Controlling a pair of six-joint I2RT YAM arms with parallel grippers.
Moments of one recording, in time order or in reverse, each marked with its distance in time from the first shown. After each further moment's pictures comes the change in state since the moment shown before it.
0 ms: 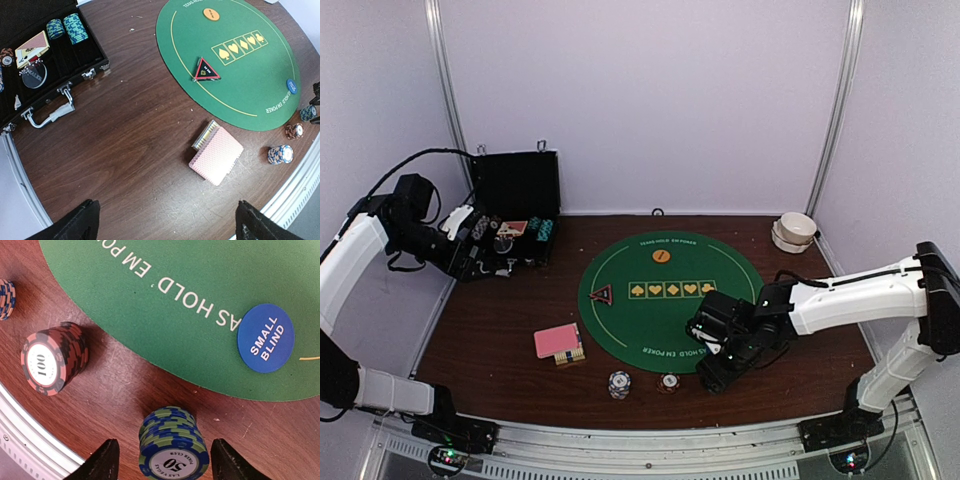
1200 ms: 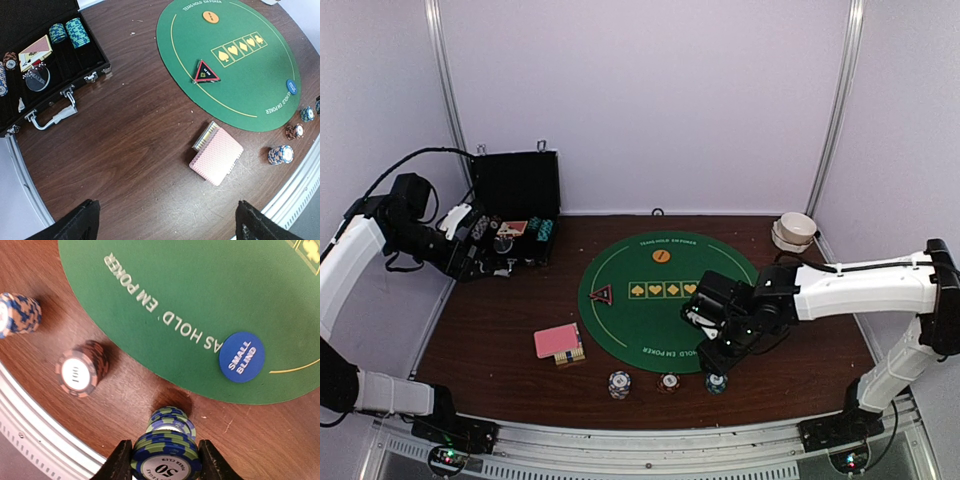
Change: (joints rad) left arm 0.000 -0.022 0.000 0.000 -0.002 0.004; right arm -0.002 -0.006 0.129 -0.118 0.037 -0.033
